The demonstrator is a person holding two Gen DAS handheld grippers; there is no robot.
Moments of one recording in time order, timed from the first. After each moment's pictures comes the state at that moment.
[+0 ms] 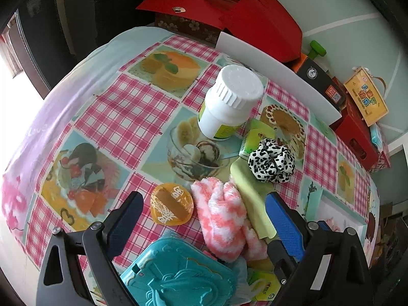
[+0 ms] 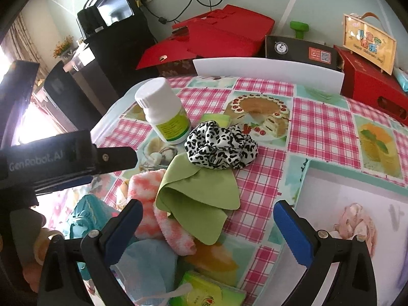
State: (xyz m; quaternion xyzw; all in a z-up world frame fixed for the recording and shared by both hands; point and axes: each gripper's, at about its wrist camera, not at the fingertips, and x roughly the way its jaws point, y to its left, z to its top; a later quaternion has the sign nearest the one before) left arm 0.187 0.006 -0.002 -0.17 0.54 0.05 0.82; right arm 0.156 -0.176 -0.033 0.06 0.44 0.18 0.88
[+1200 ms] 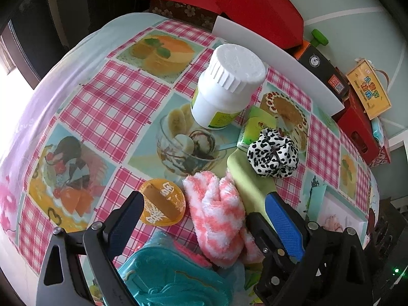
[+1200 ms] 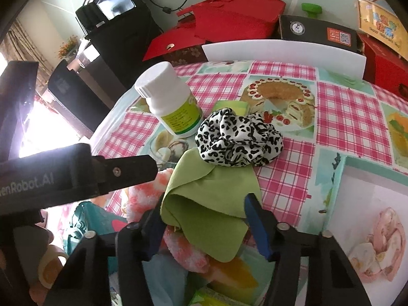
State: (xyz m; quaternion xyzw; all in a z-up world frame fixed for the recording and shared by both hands) left arm 0.200 -0.002 -0.021 -0.17 0.57 0.04 0.81; right arm 0.178 -0.160 -0.059 0.08 0.47 0.23 0.85
